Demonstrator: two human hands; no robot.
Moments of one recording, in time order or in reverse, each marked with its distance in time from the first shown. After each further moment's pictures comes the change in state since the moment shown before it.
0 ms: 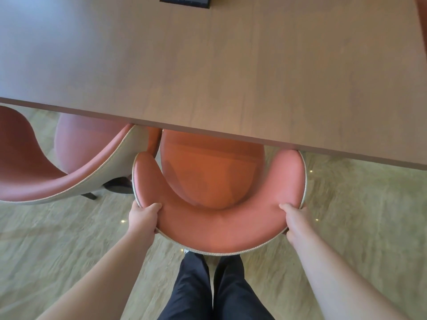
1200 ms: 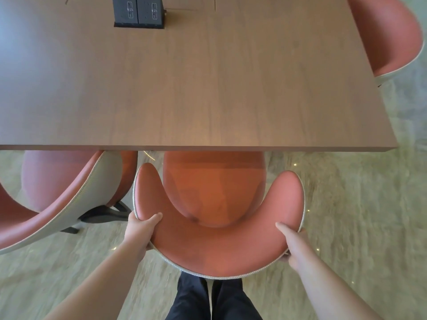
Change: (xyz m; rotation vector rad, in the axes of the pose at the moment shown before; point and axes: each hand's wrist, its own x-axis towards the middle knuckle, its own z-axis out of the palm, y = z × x) left_hand 0.005 0.017 0.034 0.157 -0.233 0.018; right_hand -0.021 0.028 -0.063 0.055 0.055 0.181
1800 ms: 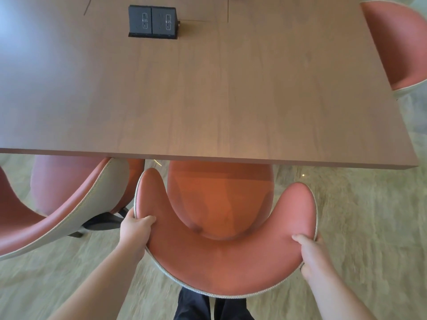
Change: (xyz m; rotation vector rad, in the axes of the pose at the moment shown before) left_hand 0.012 0.028 -0.003 -0.068 0.112 0.156; right_hand 0.022 -0.022 0.004 0.073 0.044 -0.148
